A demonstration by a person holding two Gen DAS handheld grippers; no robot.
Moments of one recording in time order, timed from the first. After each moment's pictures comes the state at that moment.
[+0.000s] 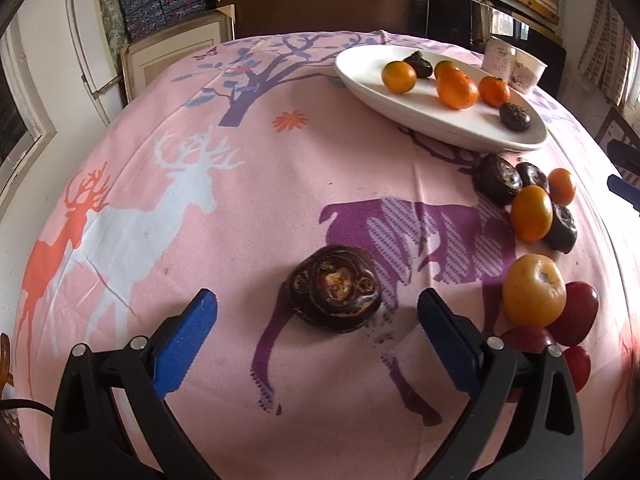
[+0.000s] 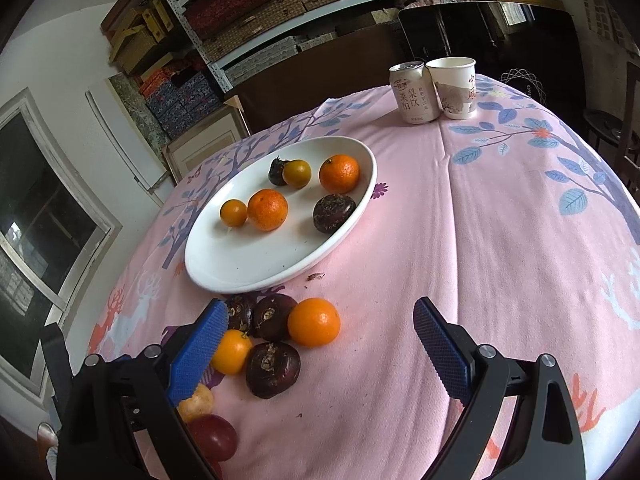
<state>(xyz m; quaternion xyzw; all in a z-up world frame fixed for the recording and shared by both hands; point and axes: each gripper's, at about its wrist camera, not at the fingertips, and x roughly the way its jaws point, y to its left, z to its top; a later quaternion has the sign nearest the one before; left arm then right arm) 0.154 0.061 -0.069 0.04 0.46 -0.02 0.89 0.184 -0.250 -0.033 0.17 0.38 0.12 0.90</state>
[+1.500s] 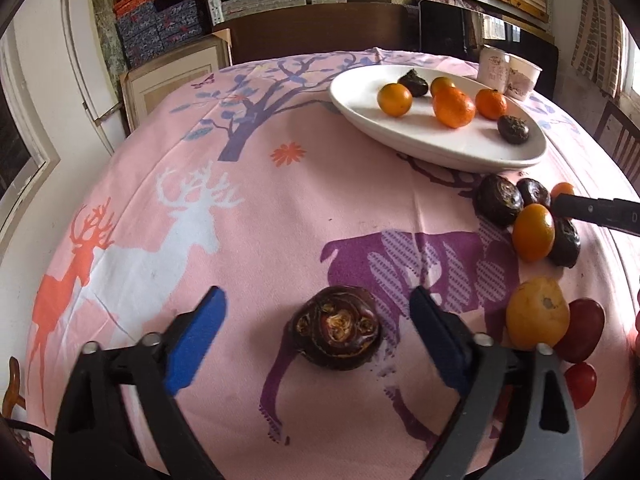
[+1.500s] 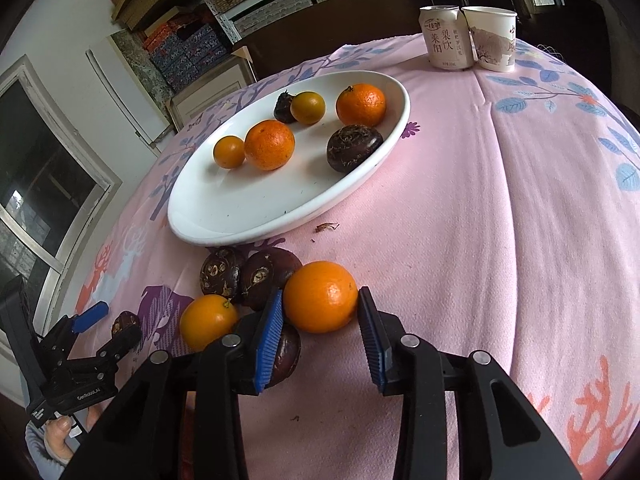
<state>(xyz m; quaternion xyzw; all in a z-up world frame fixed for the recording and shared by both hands) 0.162 0.053 -0.063 0.07 0.43 -0.02 0.90 0.207 -0.223 -0.073 0.14 0.45 0.15 0.87</state>
